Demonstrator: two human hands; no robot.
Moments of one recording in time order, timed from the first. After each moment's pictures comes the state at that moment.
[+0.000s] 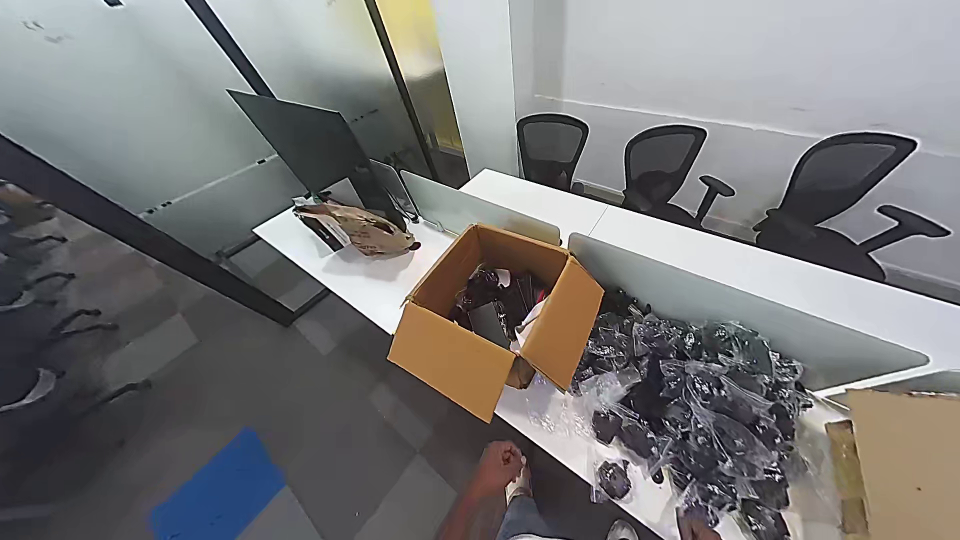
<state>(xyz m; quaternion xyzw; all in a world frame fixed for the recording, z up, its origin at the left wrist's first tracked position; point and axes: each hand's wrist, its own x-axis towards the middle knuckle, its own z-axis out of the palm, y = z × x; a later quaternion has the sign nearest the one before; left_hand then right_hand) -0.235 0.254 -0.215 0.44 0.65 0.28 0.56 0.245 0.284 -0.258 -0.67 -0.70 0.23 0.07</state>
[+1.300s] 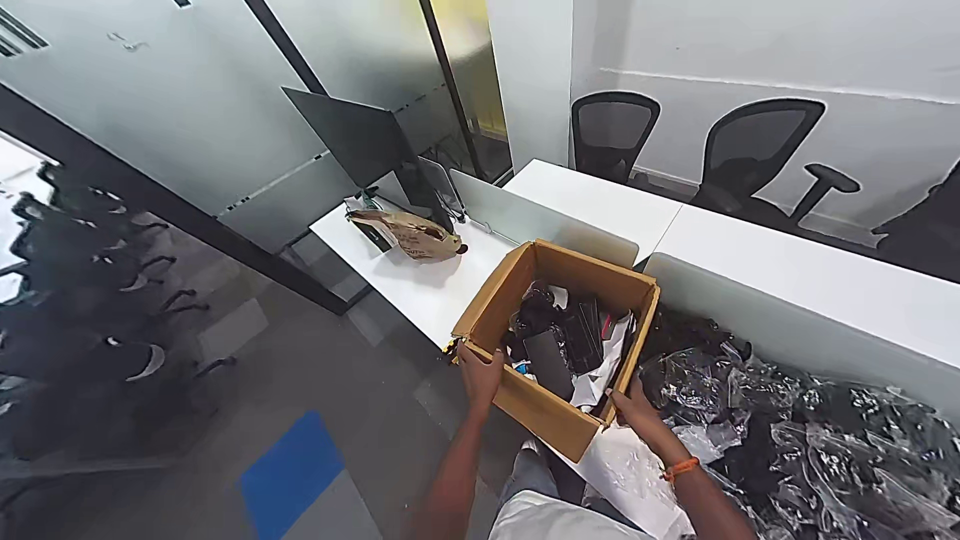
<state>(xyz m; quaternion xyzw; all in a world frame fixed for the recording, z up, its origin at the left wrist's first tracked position) -0.477 0.449 -0.122 0.20 0.89 0.37 0.15 -0.145 0.533 -0.121 -0.57 -0.55 0.59 0.15</state>
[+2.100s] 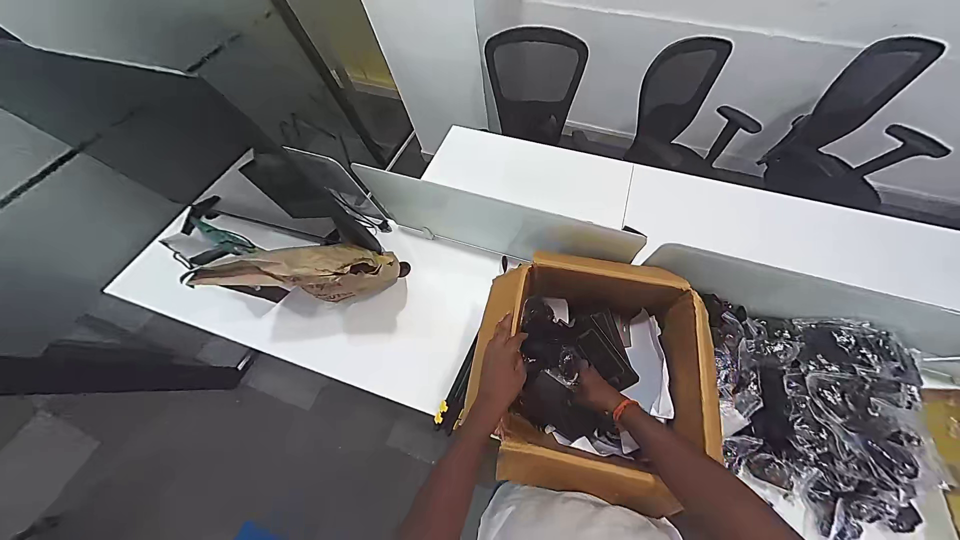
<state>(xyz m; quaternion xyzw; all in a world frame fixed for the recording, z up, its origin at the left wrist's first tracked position) -0.609 0.603 -0.119 0.66 0.65 0.28 0.27 -0.357 0.616 -0.193 -0.60 -0.64 0.45 -0.15</state>
